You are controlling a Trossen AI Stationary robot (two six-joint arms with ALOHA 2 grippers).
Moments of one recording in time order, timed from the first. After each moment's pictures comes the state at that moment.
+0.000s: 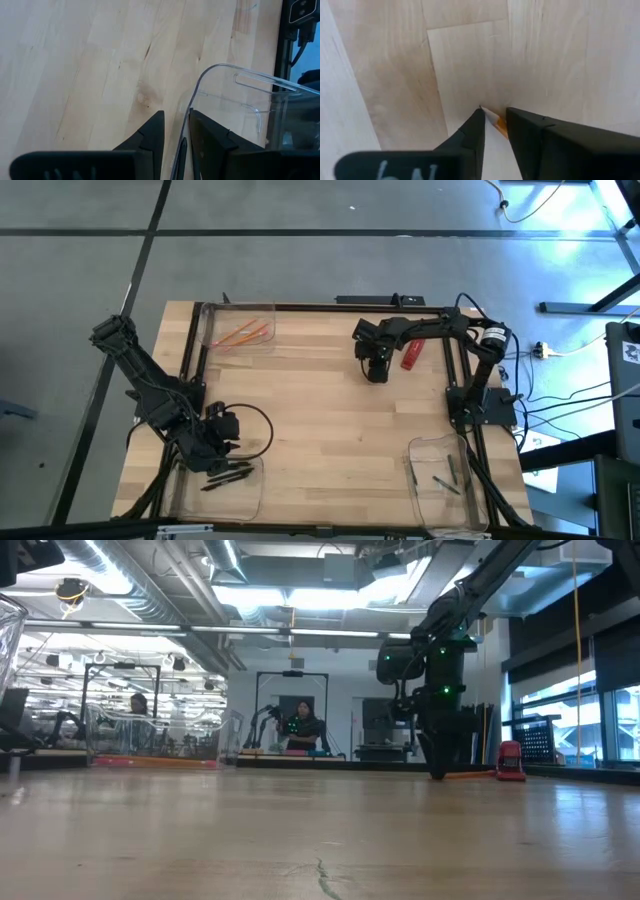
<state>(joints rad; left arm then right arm) -0.83 1.18 0.97 -0.95 -0.38 -1.06 -0.47 1.86 1.05 -0.66 0.04 -0.34</state>
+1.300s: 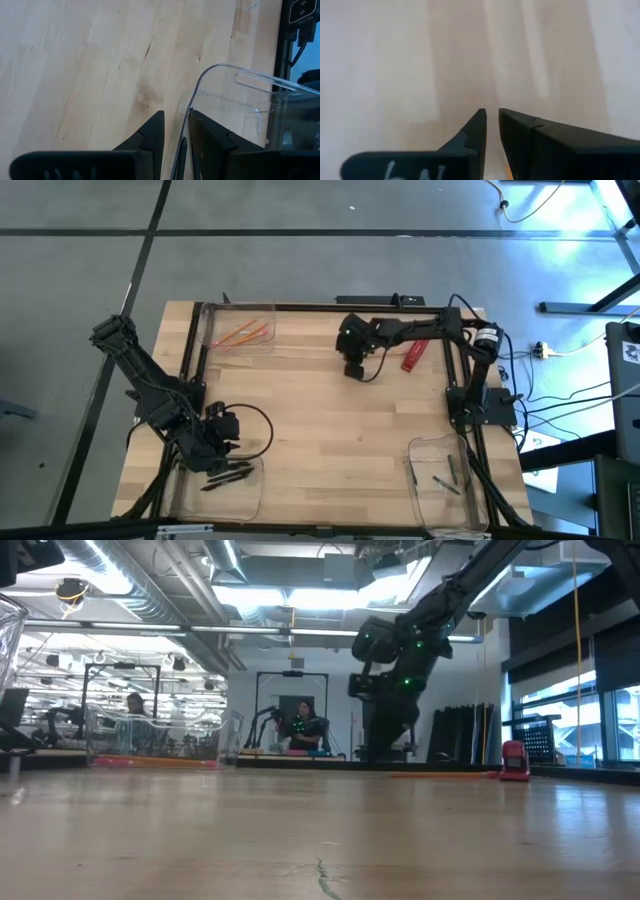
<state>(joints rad) -0.83 1.18 0.97 -0.95 -0.38 -1.06 -0.41 1.88 1.14 -0.36 -0.09 -0.26</state>
